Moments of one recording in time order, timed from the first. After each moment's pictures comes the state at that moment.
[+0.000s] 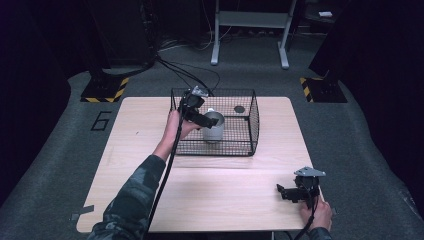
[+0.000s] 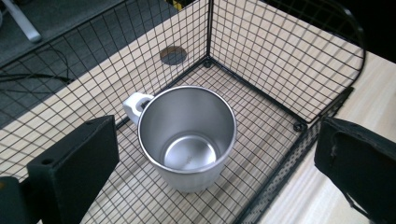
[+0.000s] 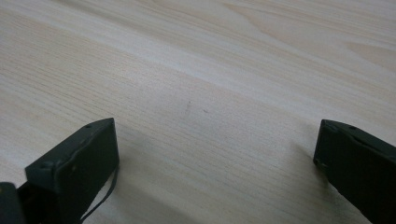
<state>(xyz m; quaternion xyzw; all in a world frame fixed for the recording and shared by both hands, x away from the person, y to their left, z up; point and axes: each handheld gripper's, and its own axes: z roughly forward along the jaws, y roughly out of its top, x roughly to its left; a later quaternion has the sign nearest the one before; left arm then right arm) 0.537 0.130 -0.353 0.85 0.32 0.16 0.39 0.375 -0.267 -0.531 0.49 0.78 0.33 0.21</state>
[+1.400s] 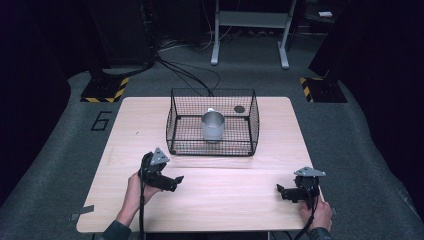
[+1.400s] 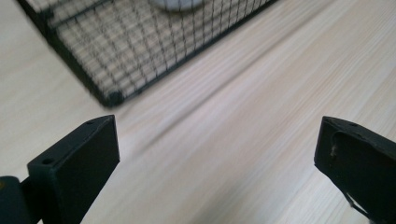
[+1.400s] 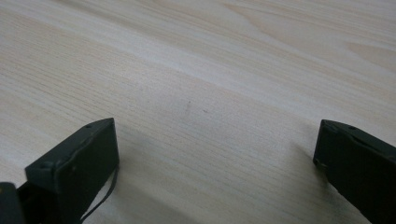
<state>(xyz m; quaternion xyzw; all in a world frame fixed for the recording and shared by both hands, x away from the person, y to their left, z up) 0.381 0.235 -0.458 0.84 0.37 0.17 0.35 0.375 -0.267 -0.531 0.49 0.78 0.33 0.22</state>
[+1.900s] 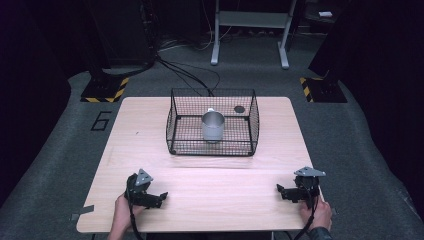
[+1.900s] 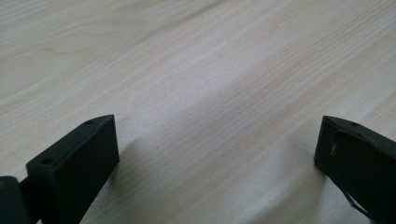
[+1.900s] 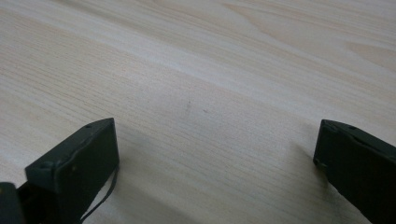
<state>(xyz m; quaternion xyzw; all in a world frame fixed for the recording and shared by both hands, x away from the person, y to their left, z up) 0.356 0.283 -0.531 0.82 0.42 0.18 0.34 0.375 -0.267 -0.530 0.50 0.77 0.33 0.21</state>
